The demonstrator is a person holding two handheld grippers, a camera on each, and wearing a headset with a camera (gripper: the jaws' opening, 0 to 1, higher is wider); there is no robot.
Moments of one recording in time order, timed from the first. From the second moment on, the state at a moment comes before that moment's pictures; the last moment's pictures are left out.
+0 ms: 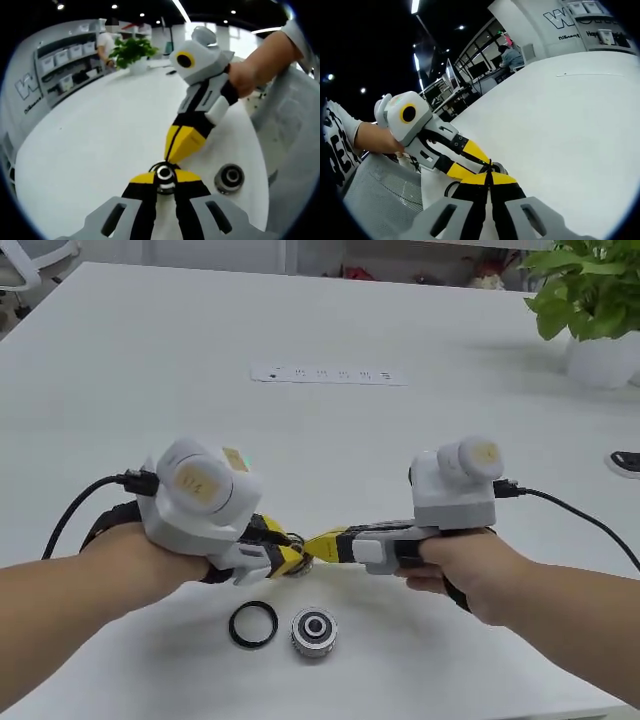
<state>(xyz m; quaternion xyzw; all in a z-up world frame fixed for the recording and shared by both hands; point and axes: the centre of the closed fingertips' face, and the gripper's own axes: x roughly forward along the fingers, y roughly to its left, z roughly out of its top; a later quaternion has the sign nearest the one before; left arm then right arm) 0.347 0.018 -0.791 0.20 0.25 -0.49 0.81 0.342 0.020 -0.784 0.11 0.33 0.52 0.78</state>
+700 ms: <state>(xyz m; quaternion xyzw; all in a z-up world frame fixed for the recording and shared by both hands) 0.329 0.028 -0.771 0.18 0.23 -0.53 0.79 0.348 0.025 -0.767 0.14 0.31 0.53 0.78</state>
